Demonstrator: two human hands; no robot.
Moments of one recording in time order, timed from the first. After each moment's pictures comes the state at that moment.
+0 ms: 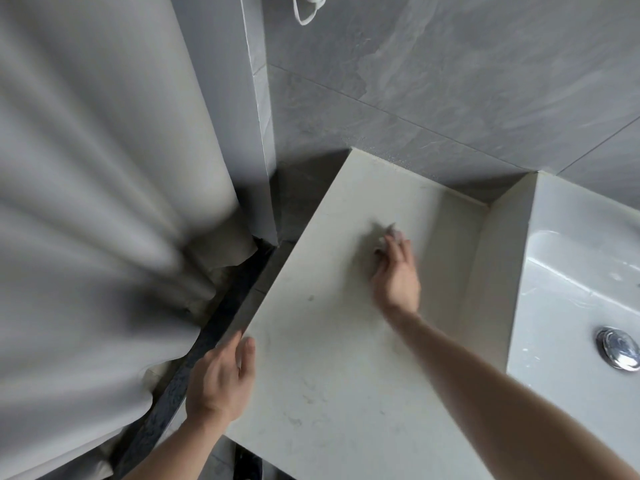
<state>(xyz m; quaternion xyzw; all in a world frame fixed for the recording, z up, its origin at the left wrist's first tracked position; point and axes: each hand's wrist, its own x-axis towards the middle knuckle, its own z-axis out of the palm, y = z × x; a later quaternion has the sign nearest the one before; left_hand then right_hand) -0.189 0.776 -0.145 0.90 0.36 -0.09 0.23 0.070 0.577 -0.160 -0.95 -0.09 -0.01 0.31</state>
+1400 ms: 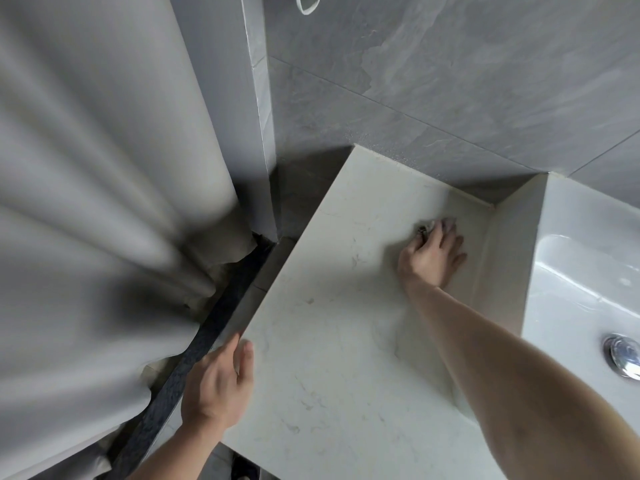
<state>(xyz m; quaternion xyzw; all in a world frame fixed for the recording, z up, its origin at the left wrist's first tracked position) -0.187 0.776 -0.148 0.90 0.37 -0.10 0.21 0.134 0.559 -0.164 -0.97 0.09 -0.02 0.21</state>
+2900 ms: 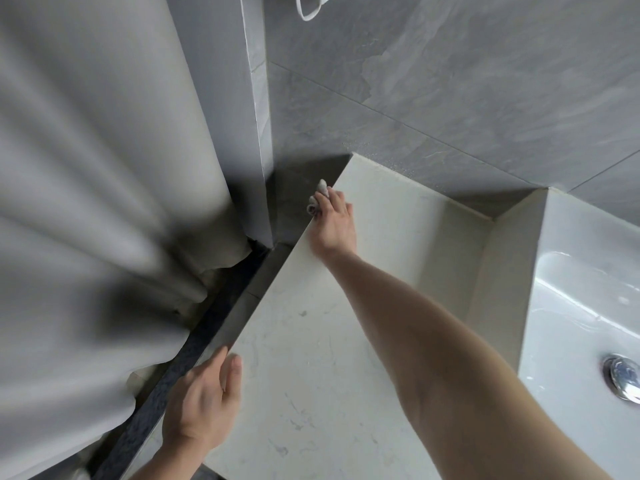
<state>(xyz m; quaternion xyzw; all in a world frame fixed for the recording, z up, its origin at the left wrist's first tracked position) -0.186 0.774 -0.143 0.89 0.38 -0.09 0.22 0.139 0.712 -0.152 -0.93 -0.24 0.03 0.27</state>
